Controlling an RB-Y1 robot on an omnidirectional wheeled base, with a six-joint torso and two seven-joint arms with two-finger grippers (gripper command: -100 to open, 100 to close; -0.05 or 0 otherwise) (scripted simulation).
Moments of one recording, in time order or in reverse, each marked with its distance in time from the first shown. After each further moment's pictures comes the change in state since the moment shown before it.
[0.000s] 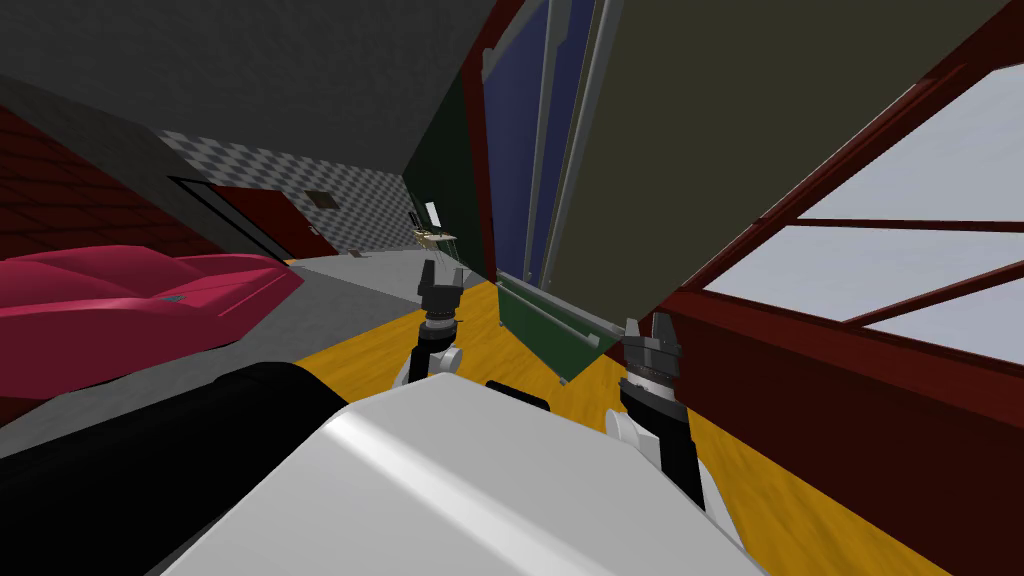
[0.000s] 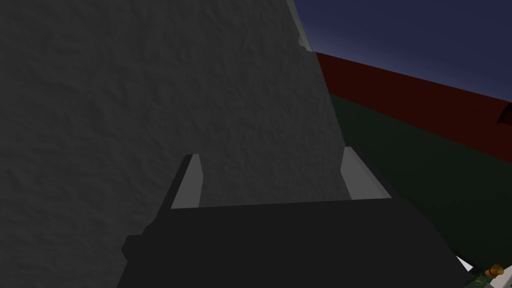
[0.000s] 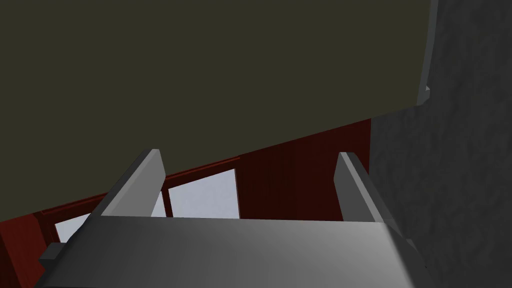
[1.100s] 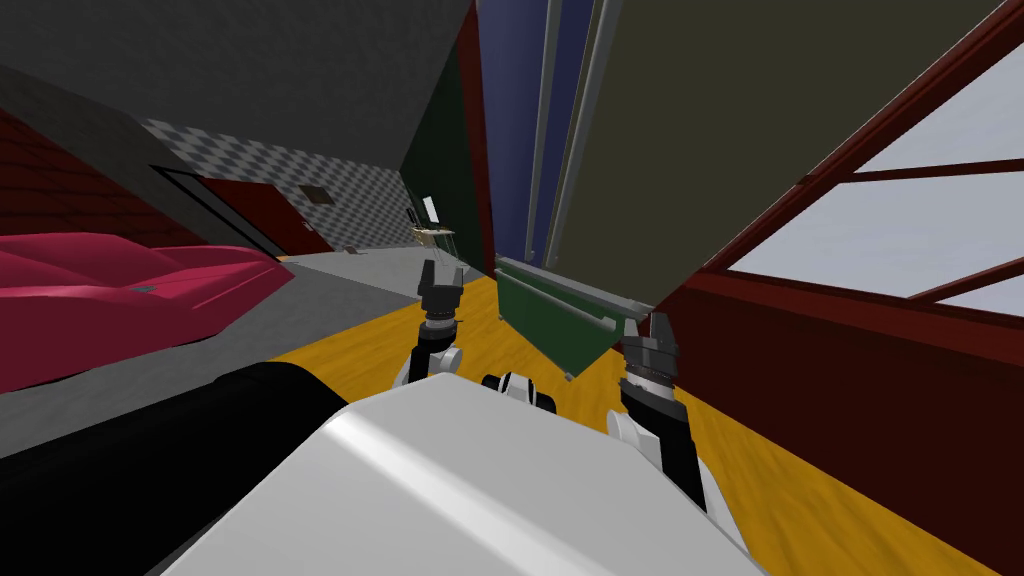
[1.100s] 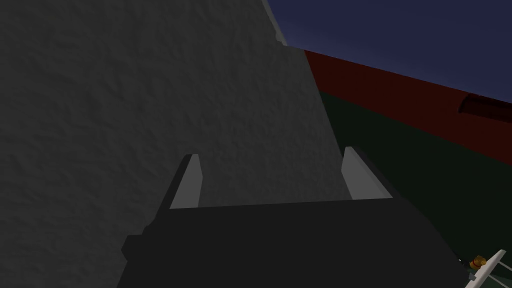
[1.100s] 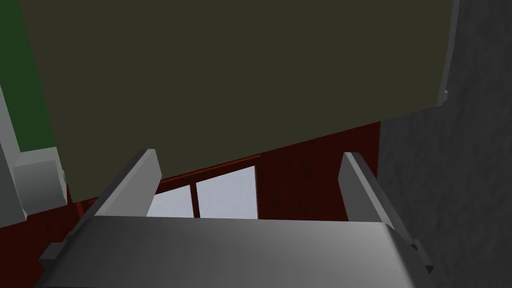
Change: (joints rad) left arm 0.000 0.000 0.000 0.000 0.000 0.000 0.000; right arm -0.004 -0.024 -0.001 0.010 0.002 -0.005 0.008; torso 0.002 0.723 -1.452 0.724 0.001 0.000
